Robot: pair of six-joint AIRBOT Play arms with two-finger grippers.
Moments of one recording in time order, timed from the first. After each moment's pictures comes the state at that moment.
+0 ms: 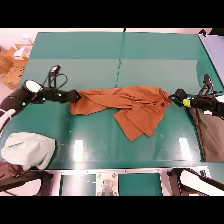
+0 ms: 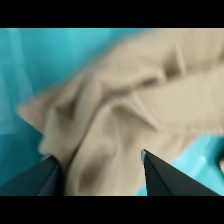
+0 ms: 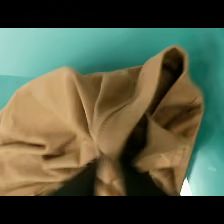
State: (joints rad) left arm -0.05 -1.36 0.96 0.84 -0.76 -1.13; right arm -0.38 -1.21 0.79 -0.70 0.82 1.18
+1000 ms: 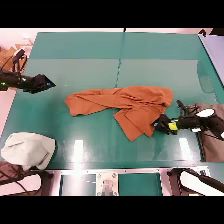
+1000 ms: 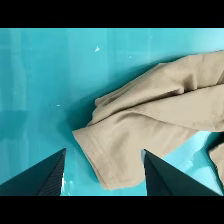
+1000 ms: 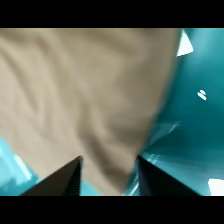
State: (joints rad) left arm 0.27 -1.38 1.23 0.89 -1.18 -1.15; right arm -0.27 -1.19 0.52 -0.83 1.07 1.34
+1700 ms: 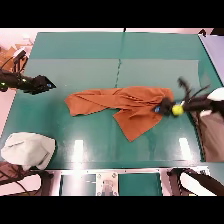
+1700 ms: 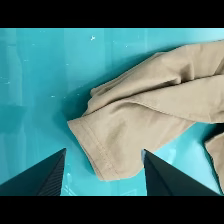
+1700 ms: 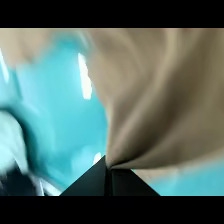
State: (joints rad) left arm 0.28 -1.38 1.23 0.89 -1.21 -1.15; right arm -0.18 -1.09 0.87 -0.74 1.30 1.38
